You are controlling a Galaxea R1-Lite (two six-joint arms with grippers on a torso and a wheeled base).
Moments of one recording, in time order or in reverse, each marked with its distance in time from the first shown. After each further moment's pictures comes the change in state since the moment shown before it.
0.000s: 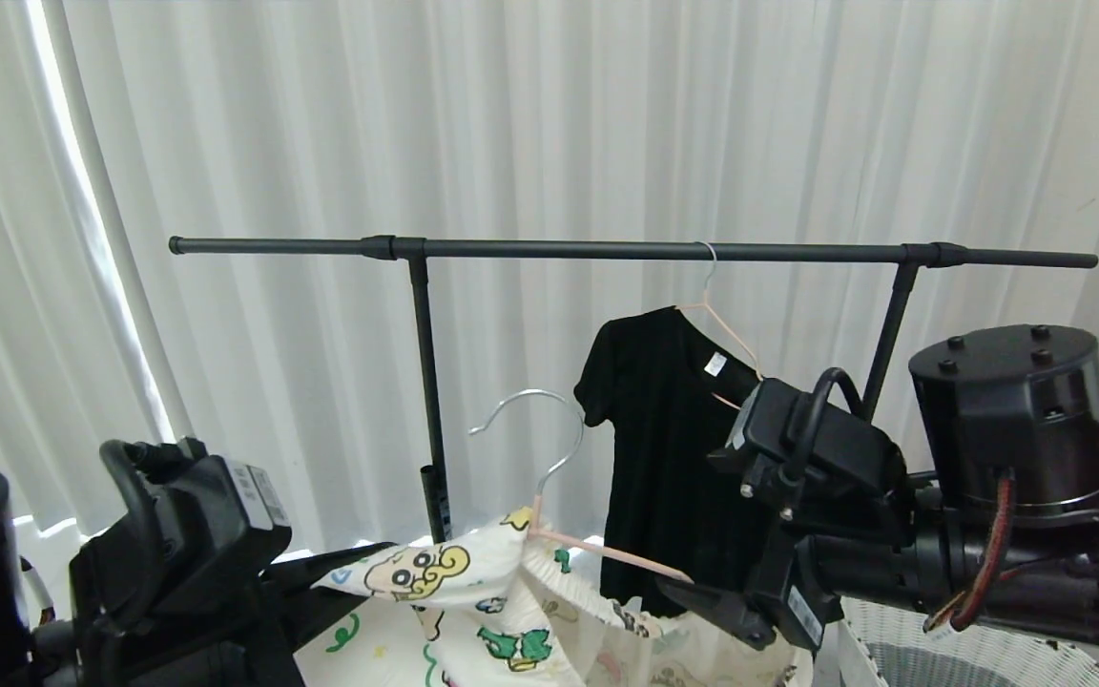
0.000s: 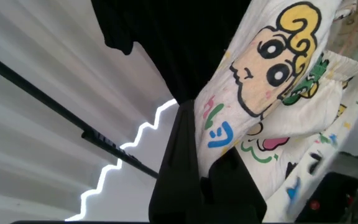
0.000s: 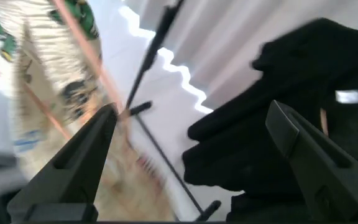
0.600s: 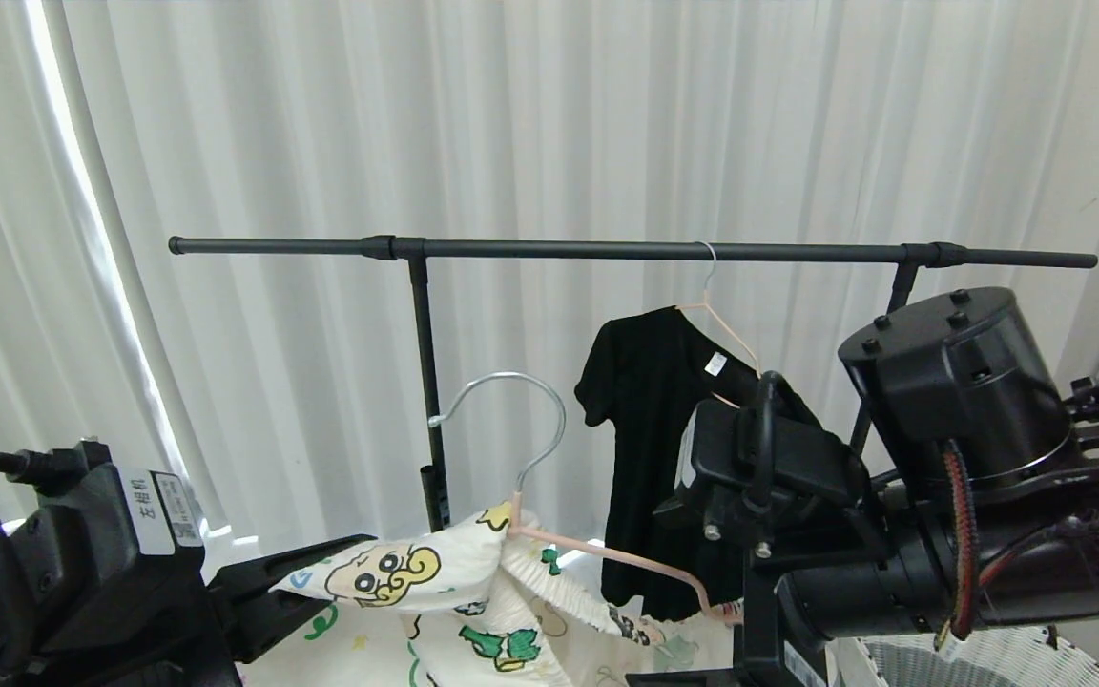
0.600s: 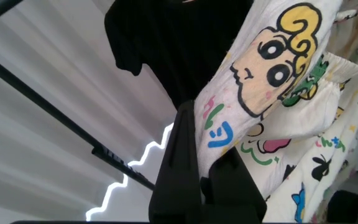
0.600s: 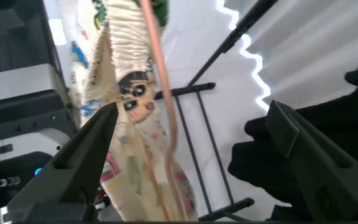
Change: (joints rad) left arm -0.010 -0.084 0.014 -0.028 -0.005 0.019; right arm 0.069 0.052 -0.196 0.296 0.186 -0.003
